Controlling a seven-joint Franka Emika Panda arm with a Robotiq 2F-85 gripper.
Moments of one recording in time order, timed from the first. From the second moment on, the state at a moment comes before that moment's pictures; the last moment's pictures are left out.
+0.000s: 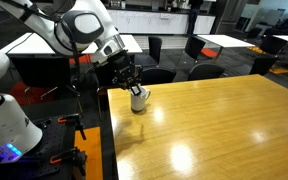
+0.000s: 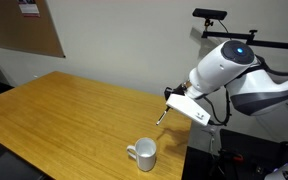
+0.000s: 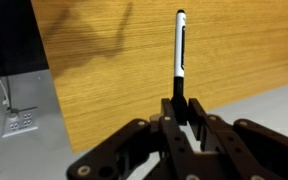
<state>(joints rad) -0.10 -0.35 -0.01 -2.68 -0.85 2.70 2.20</state>
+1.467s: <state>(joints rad) -0.19 -0.15 -0.14 -2.71 -0.86 3.19 2.20</state>
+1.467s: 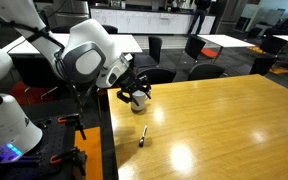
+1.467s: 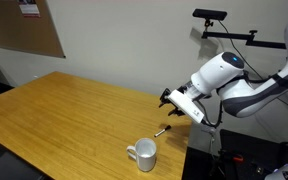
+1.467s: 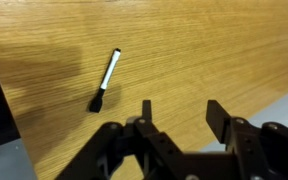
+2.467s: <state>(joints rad) -0.04 -0.17 -0.11 -2.69 -0.84 3.09 2.18</state>
